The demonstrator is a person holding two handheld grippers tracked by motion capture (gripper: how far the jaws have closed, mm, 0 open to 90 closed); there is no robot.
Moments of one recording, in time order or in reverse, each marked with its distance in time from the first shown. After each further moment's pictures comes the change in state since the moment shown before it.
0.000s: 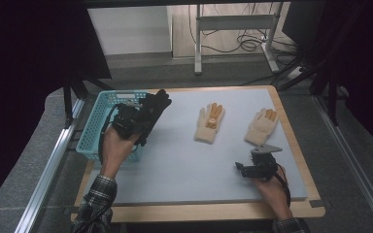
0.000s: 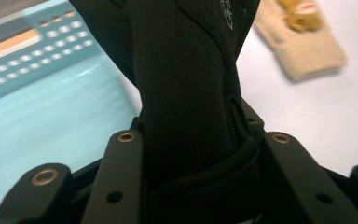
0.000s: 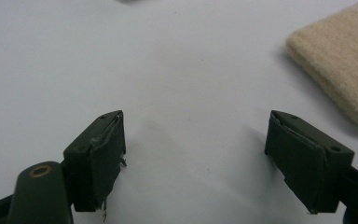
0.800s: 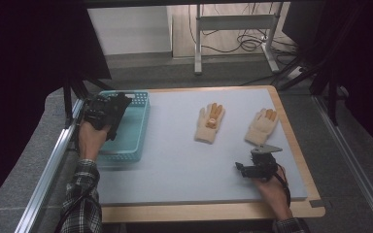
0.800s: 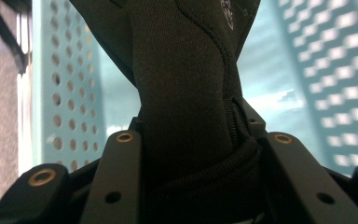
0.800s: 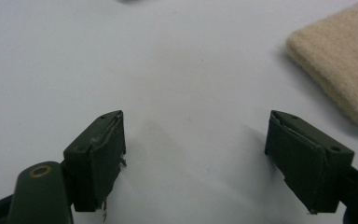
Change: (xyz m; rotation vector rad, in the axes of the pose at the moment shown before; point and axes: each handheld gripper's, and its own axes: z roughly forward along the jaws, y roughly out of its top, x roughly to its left) left arm 0.117 -0.029 0.037 0.227 0.197 -0.240; right arm 0.000 0.000 0.000 0.000 0.000 0.000
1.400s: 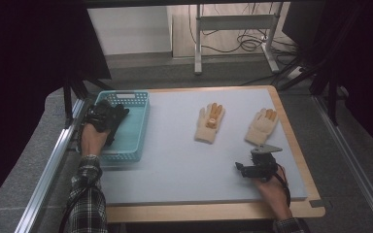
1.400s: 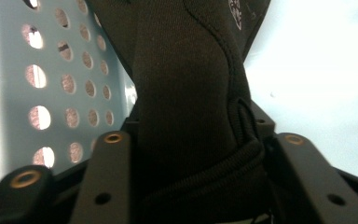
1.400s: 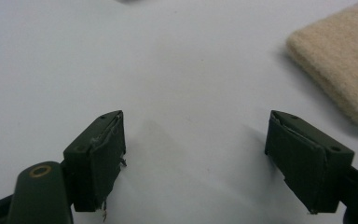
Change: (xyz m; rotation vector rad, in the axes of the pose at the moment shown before) left arm 0.014 0.000 0.054 0.156 0.074 0.006; right arm 0.000 0.000 0.000 0.000 0.000 0.000
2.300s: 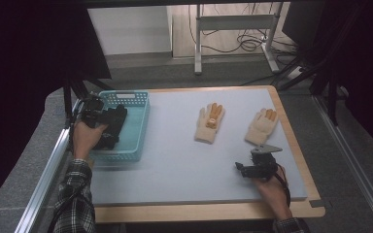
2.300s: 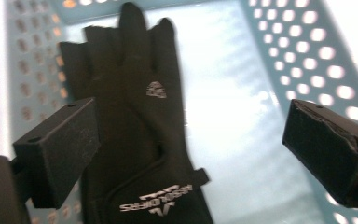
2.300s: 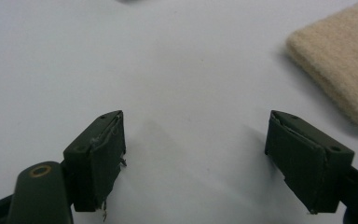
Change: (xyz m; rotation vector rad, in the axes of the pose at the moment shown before) left arm 0.001 -0.010 -0.058 -0.246 -0.270 0.020; right arm 0.000 0.000 0.000 0.000 -0.001 -0.002
